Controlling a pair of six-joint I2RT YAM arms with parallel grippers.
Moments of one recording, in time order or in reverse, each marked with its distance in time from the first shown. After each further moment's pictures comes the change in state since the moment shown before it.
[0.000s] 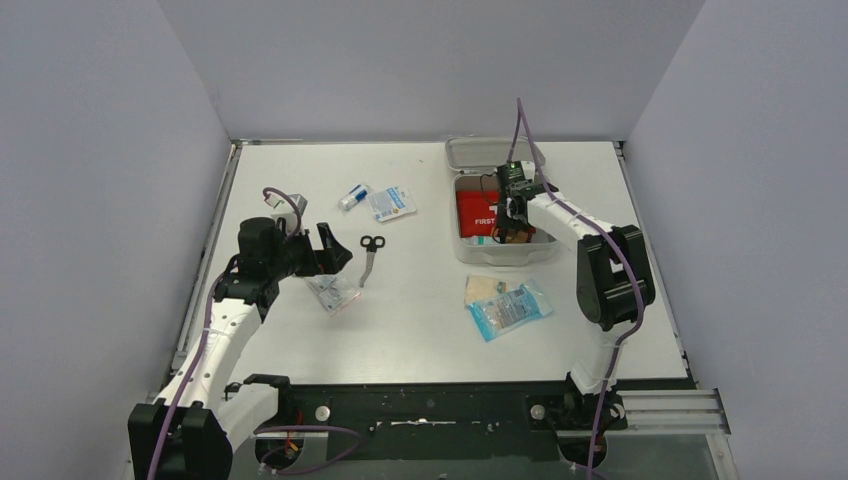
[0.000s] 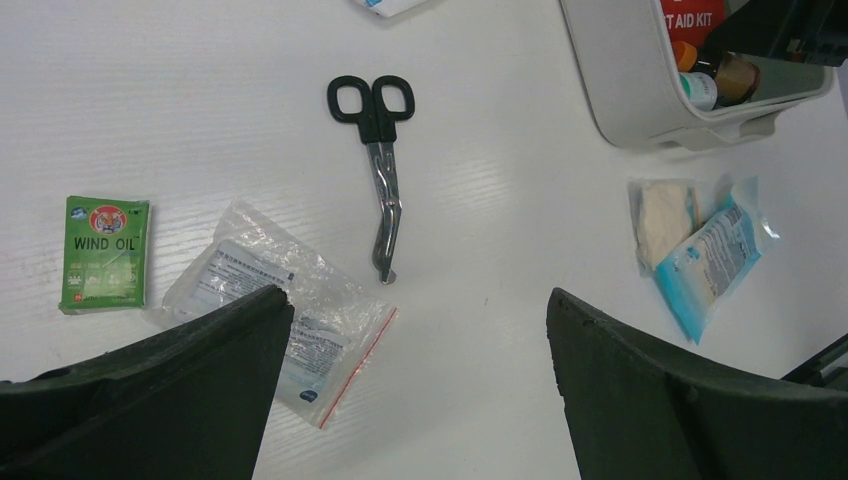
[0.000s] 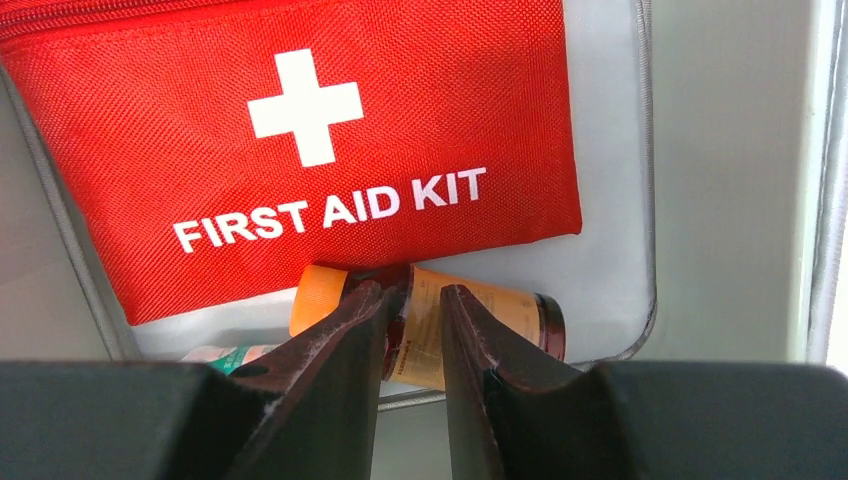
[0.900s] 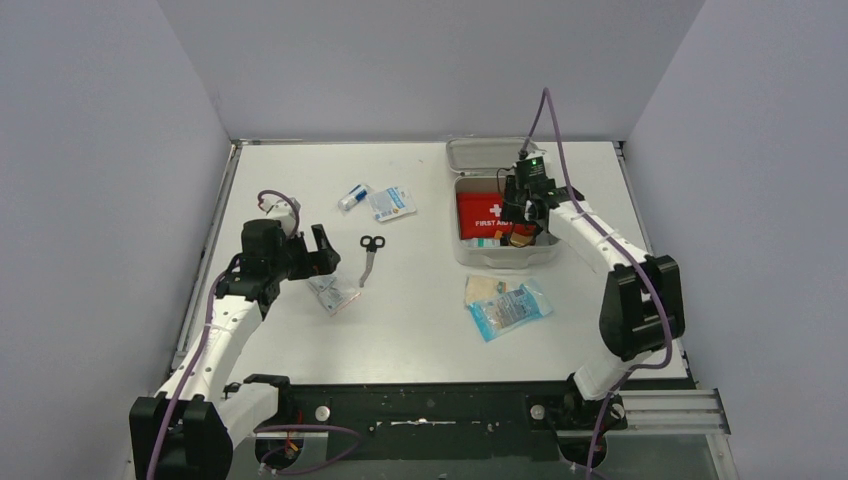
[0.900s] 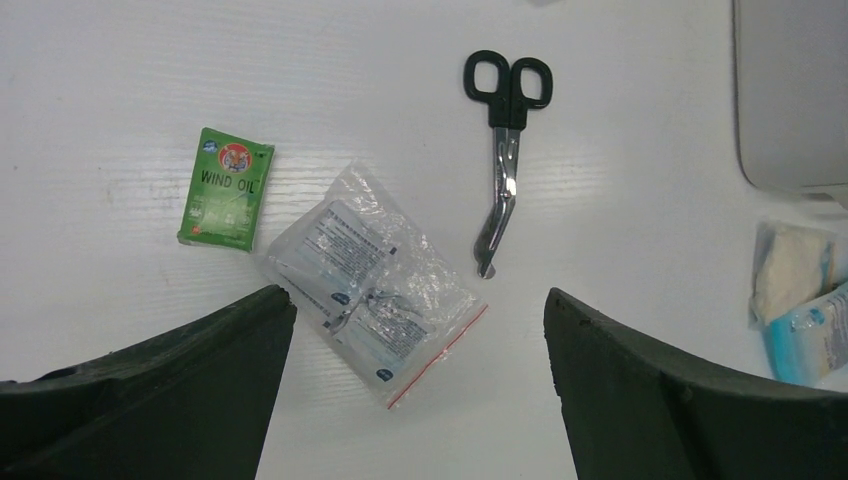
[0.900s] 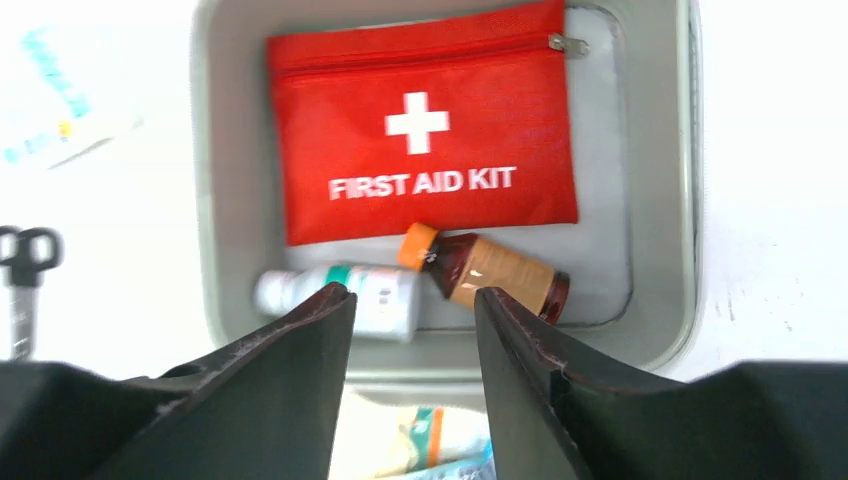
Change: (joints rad) left arm 0.004 0.043 0.004 -0.067 -0.212 0.000; right arm -0.006 -0.301 -0.110 0.041 -0.110 -0.024
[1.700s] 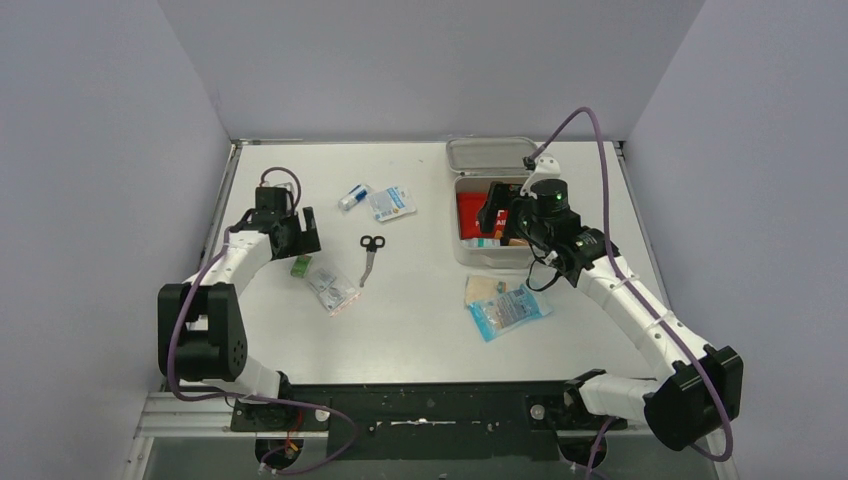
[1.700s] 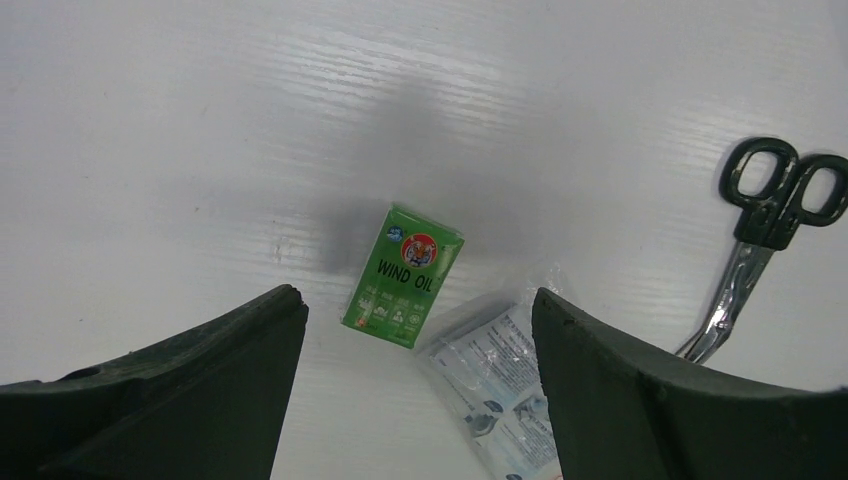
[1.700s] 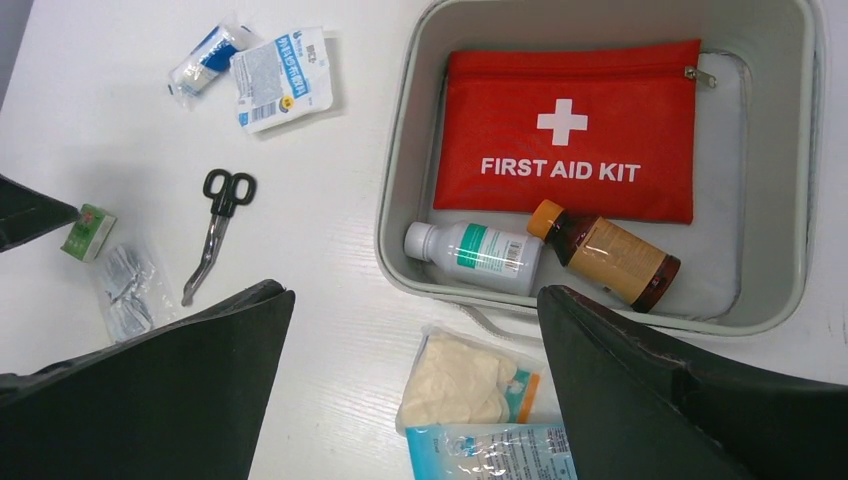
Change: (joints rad) left arm 0.069 0.476 0.285 -0.097 -0.245 0.068; right arm 0.119 -0.374 -0.215 0.124 -0.113 0.056
